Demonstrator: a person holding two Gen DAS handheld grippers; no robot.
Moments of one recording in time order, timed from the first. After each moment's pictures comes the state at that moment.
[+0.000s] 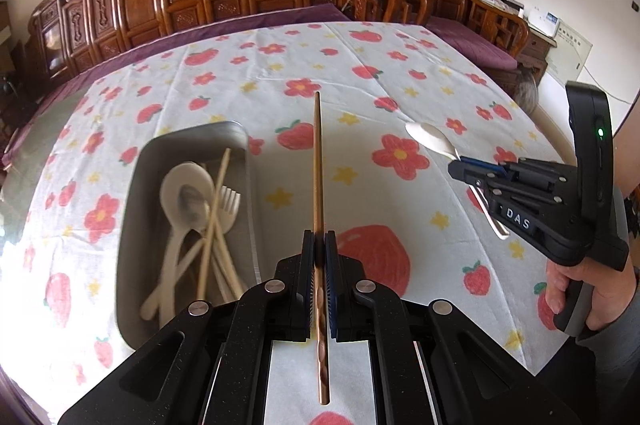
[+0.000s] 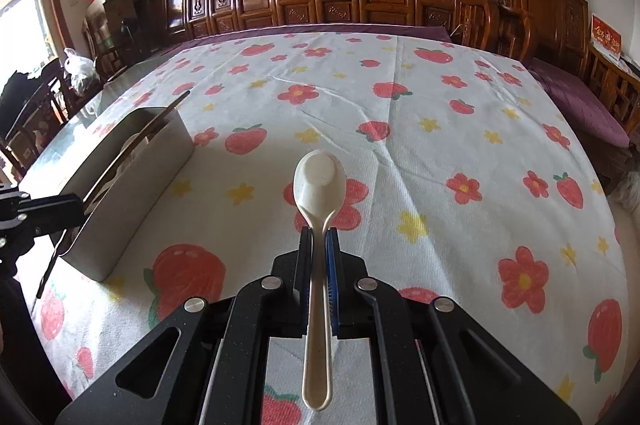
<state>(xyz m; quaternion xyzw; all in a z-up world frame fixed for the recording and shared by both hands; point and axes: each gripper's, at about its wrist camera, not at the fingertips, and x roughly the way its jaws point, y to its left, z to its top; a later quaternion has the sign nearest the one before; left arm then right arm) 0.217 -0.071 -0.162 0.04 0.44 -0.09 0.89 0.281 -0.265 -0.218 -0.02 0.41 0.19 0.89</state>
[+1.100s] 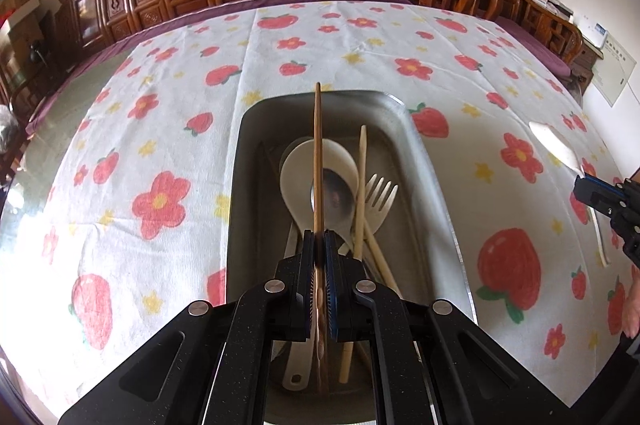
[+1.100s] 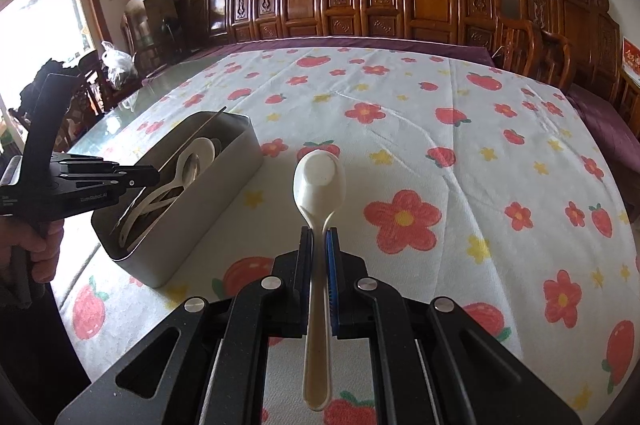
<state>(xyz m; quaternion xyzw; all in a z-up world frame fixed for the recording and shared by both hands) 0.260 0.027 -0.202 0.03 0.48 -0.02 0.88 0.267 -0.225 -0.200 -0.03 0.39 0.26 0.88</state>
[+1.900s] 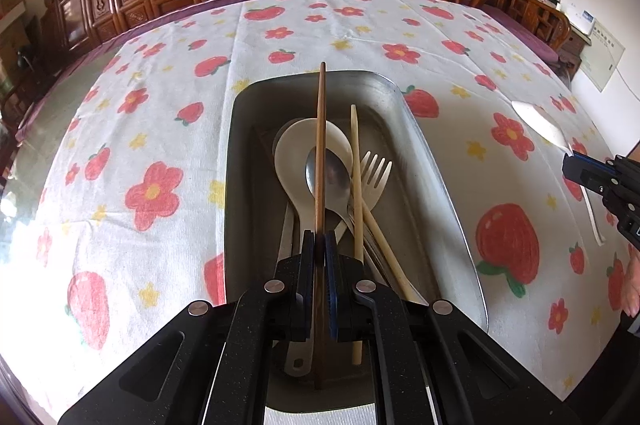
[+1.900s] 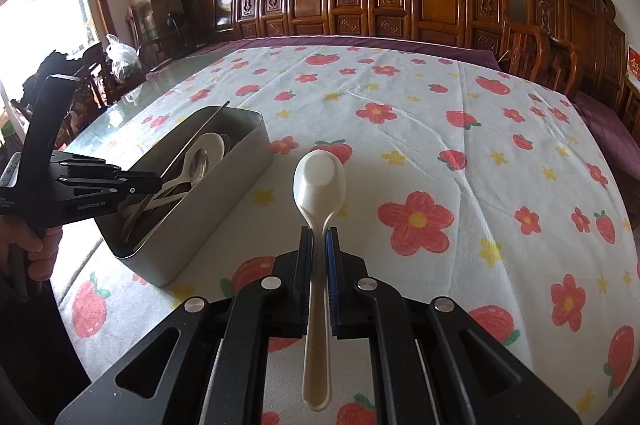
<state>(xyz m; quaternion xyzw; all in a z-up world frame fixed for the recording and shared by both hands) 0.252 0.030 -0.206 0.04 0.48 -0.05 0.87 0.263 -0.215 -0.200 -0.03 0.39 0.26 0.88</state>
